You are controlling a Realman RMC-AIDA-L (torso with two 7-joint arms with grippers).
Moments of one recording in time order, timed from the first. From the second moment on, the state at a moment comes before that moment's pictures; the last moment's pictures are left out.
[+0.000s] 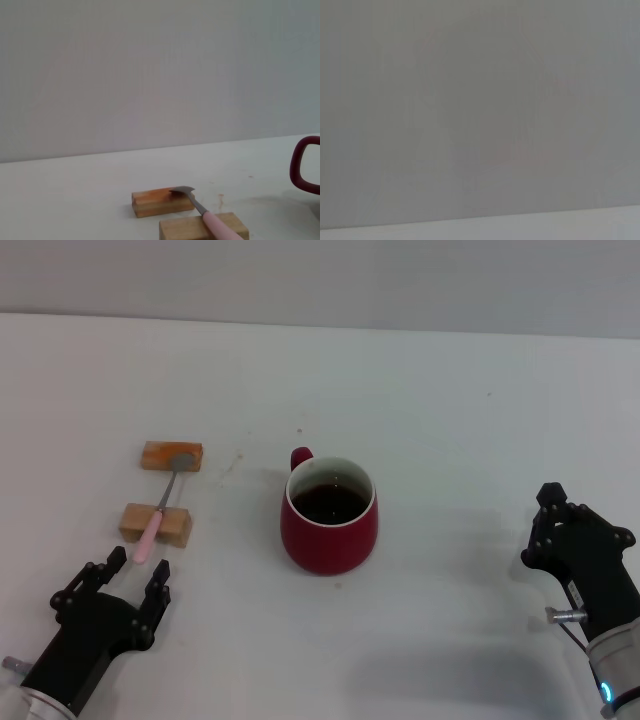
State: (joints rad) left arm -0.08 -2.07 -0.45 -0.35 2.28 1.18 0.01; right arm 0.25 2.08 0.09 0.62 -1.54 -1.29 -0.21
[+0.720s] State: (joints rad) left arm -0.09 -2.07 -0.45 -0.36 2.28 1.22 0.00; right arm 0.25 2.08 0.09 0.62 -1.54 -1.29 -0.21
